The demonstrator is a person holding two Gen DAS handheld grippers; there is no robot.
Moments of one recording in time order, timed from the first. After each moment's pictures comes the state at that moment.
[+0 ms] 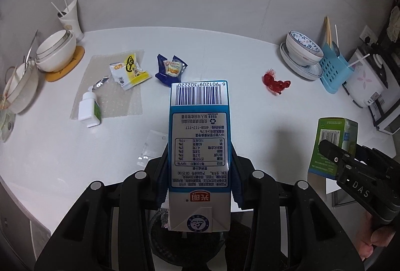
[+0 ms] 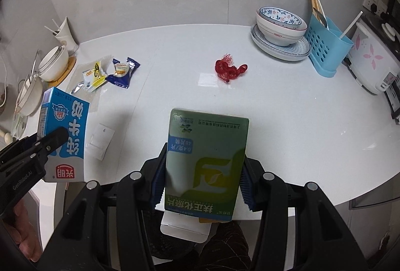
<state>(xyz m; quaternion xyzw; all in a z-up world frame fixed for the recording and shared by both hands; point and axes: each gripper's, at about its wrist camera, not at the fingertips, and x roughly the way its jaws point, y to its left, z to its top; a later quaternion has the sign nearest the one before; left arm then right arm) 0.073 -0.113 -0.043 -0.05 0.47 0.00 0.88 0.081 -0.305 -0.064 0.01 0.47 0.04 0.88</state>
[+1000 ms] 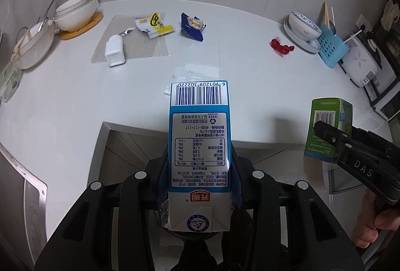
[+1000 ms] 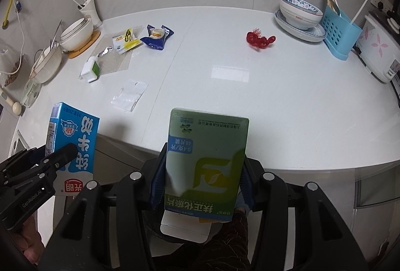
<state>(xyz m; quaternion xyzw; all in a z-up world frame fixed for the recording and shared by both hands) -0.037 -0.067 -0.089 -0.07 0.49 -0.01 0.87 -0.007 -0.251 -0.103 -0.01 0.47 0.07 0.88</state>
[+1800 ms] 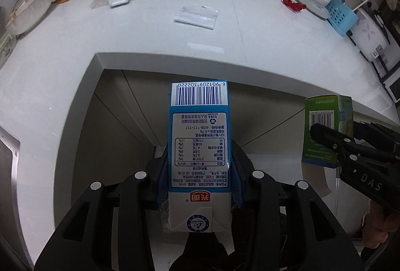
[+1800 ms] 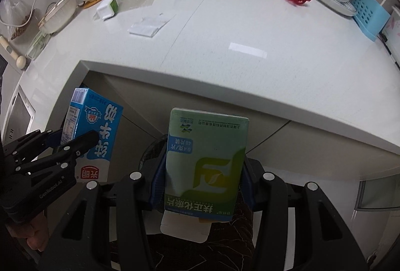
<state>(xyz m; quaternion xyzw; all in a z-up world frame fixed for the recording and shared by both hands) -0.080 -0.058 -0.185 -0.06 0.54 -0.01 0.84 -0.049 -0.217 -0.195 -0.05 0.52 0.12 0.84</state>
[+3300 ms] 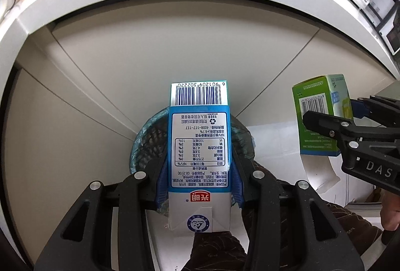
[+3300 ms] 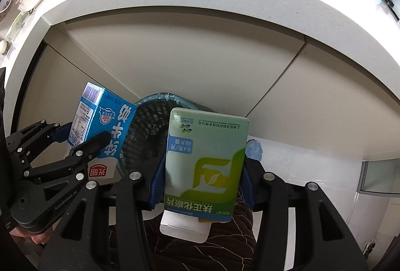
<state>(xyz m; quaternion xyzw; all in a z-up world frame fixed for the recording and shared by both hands) -0.080 -0.103 -0.290 0.00 0.57 -0.08 0.82 -0.047 -0.237 -0.301 -0.05 0.58 0.10 0.81</state>
